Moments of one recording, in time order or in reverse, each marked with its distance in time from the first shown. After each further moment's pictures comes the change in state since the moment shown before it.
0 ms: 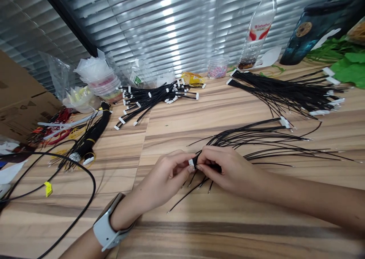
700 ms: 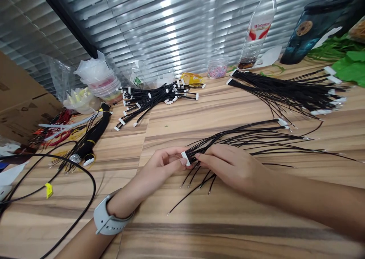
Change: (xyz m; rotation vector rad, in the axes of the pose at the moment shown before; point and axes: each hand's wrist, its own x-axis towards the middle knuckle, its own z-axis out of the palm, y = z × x) left_hand 0.007 0.000 -0.010 -0.522 0.039 -0.243; right_hand -0.008 0.007 -0.008 -0.453 0.190 -0.379
